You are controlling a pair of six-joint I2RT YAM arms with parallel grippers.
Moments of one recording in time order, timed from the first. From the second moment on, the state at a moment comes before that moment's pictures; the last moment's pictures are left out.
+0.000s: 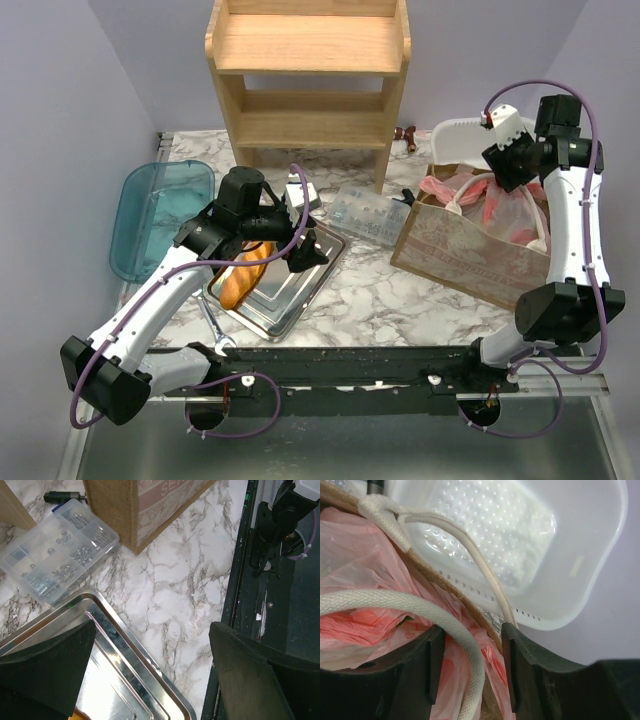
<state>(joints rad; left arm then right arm) -0.55 1.15 1.15 -0.53 0.74 0.24 -0.16 1.55 1.77 -1.07 -0.13 -0.79</state>
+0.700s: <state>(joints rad) -0.55 1.15 1.15 -0.55 0.72 0.25 -0.16 1.59 1.92 -1.20 -0.24 -0.84</state>
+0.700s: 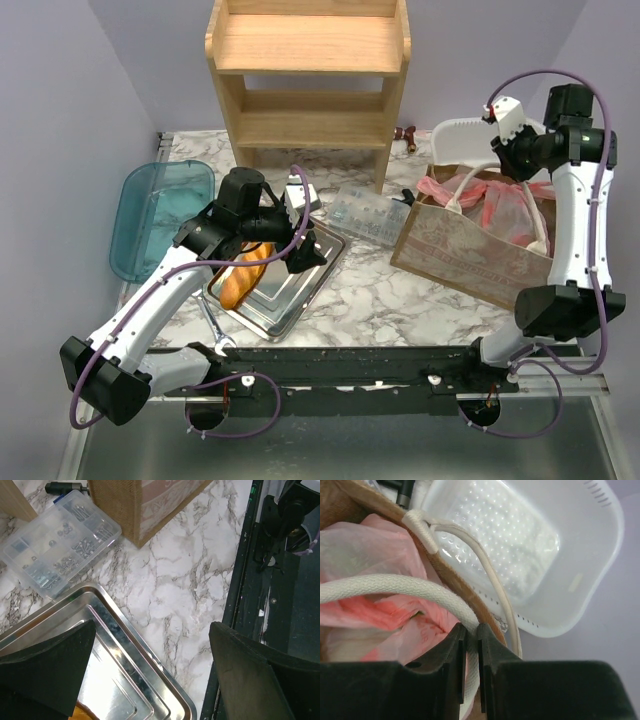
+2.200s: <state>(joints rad) -0.95 1.65 1.79 -0.51 0.75 0.43 -0.17 0.65 1.52 -1.41 -0.55 -1.09</state>
